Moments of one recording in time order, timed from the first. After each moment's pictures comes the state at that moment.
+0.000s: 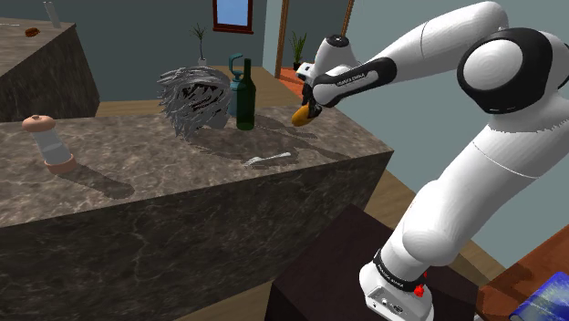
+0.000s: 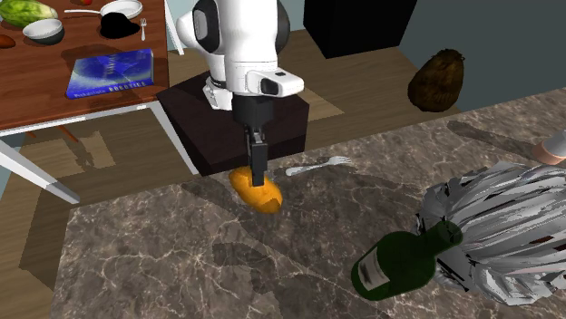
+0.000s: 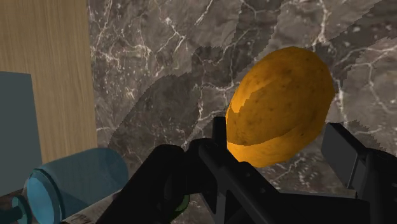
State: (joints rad) arm 0.06 -0.12 -0.41 -2.24 -0.41 2.58 -1.17
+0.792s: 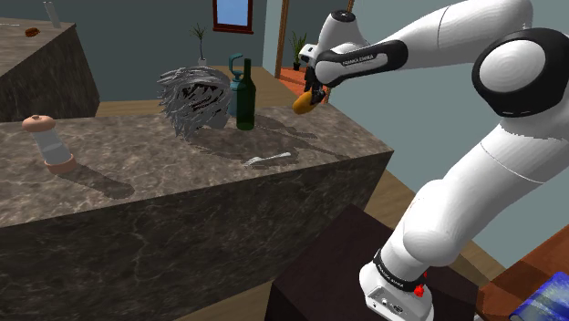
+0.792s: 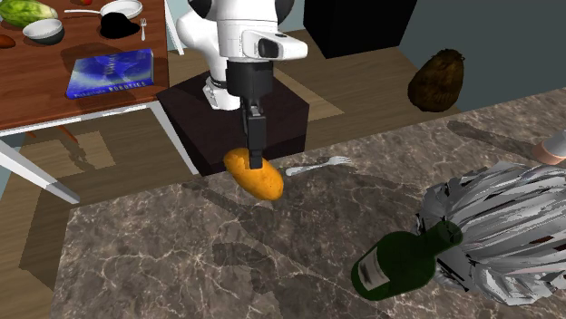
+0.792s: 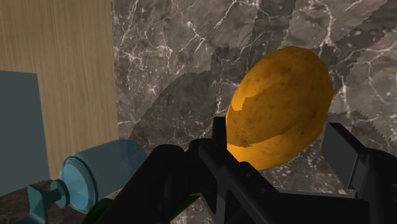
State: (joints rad) arm 0.07 -0.17 -0.39 -2.14 -0.38 2.43 -1.22
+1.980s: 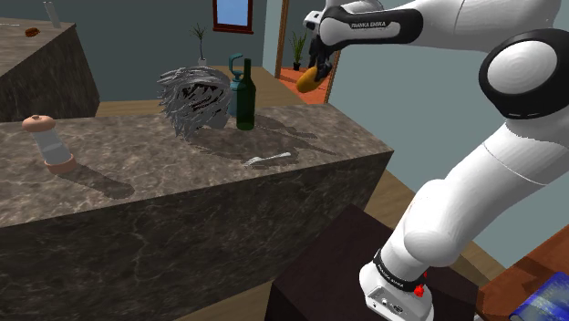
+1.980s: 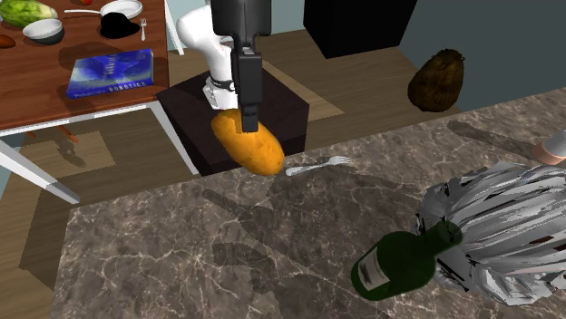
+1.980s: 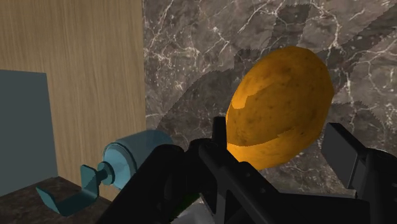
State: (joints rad) arm 0.09 -0.20 -0.38 -1.92 -0.33 2.19 -1.29
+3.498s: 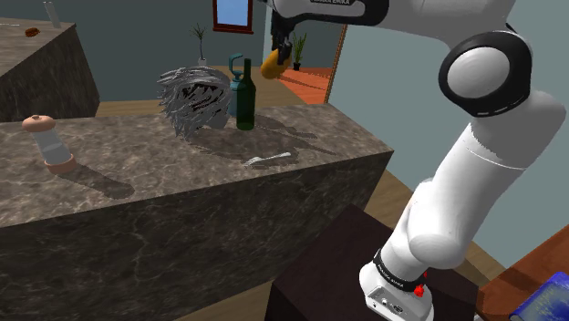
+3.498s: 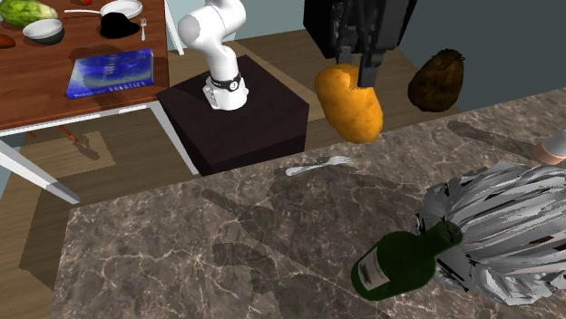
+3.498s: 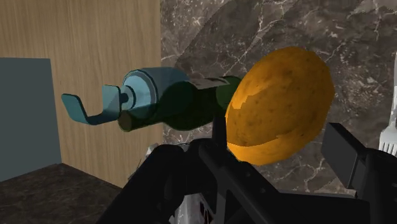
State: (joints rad) arm 0.20 -0.01 -0.24 -1.57 -0.34 1.96 -1.09
